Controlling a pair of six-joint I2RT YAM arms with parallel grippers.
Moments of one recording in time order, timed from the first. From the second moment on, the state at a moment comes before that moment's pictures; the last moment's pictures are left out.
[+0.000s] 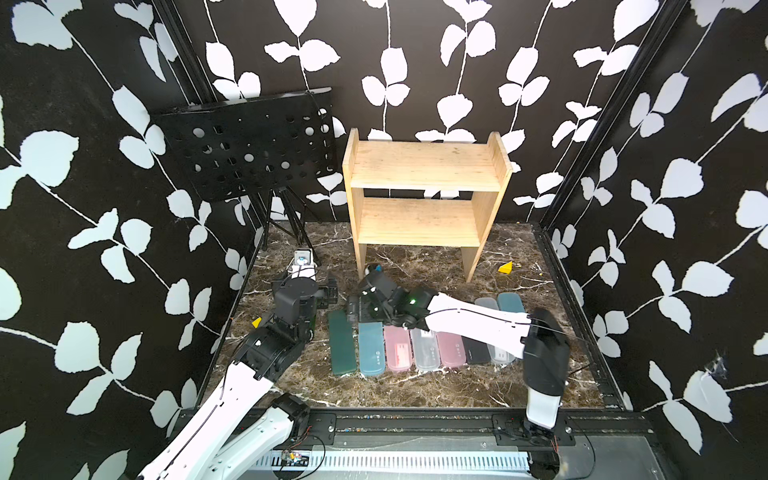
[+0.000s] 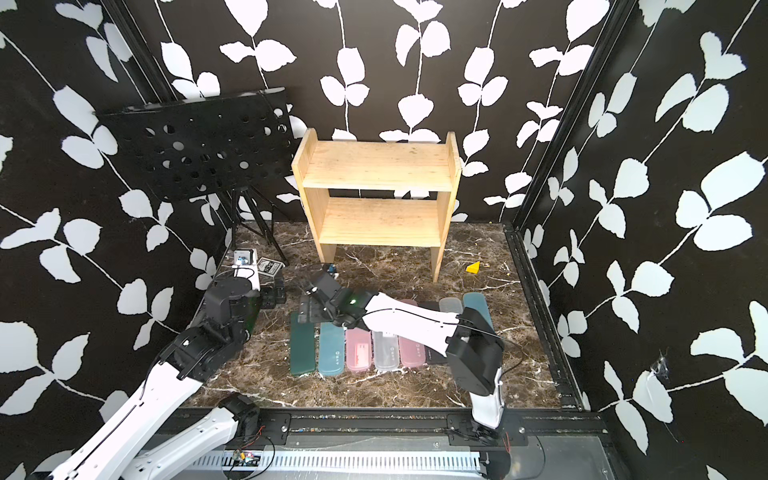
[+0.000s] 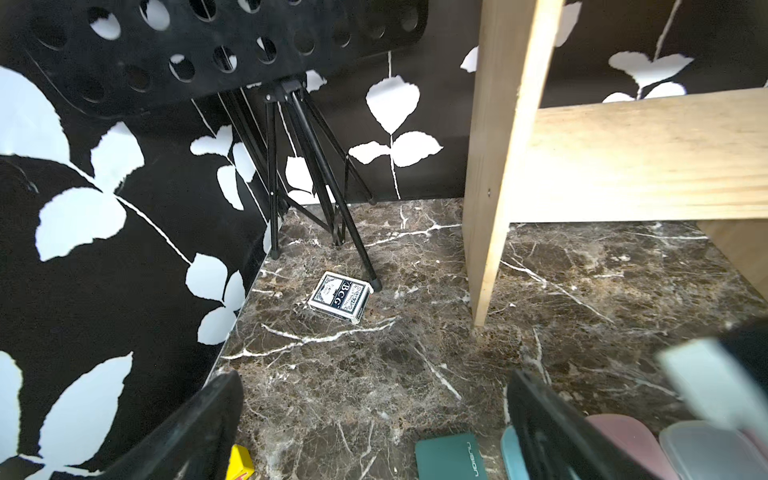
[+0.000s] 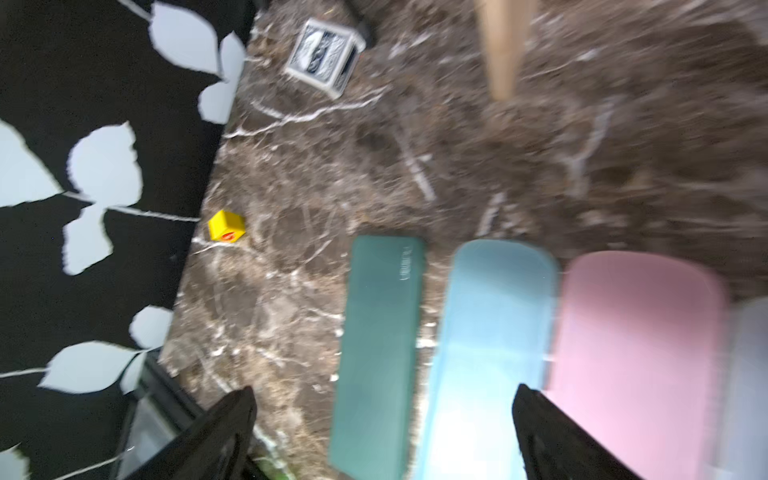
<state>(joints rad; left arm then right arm) -0.52 0.78 0.87 -0.46 -0.60 -0.10 1.06 1.84 1.53 -0.50 0.10 0.82</state>
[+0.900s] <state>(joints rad) -0.10 1.31 0.47 0.34 -0.35 0.04 0.10 1.16 0.95 -0.56 0.42 0.23</state>
